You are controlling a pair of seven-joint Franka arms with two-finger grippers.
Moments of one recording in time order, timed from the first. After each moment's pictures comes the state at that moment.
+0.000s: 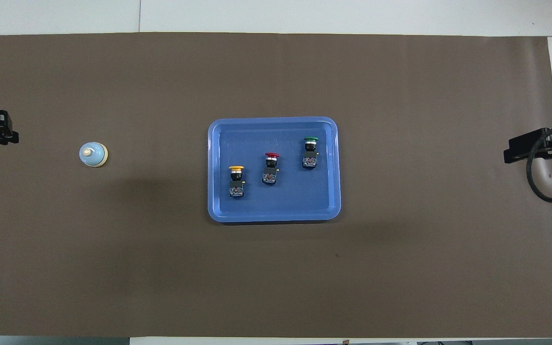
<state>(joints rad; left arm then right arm) 0.03 0.06 0.05 -1.61 -0.03 1.65 0.01 0.01 -0.02 -0.05 -1.60 0.03 1.50 0.02</state>
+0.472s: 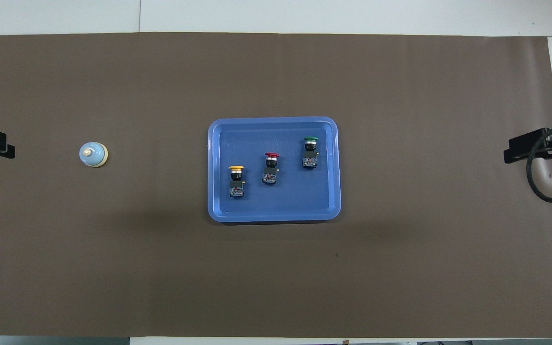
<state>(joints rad) 0.03 0.01 0.04 -1.62 -0.03 1.56 0.01 0.01 -0.02 -0.05 -1.60 0.03 1.50 0.02</state>
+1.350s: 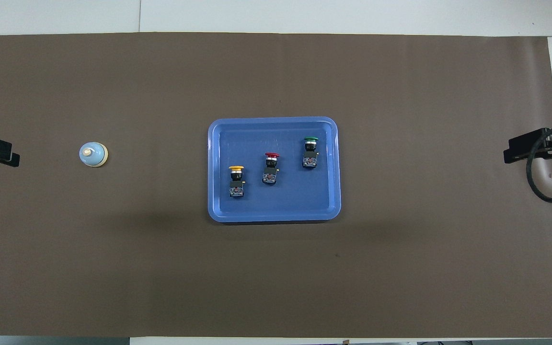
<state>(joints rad) 0.03 0.01 0.04 -1.62 -0.03 1.53 0.10 0.01 -0.02 -0.05 -1.60 0.03 1.50 0.02</state>
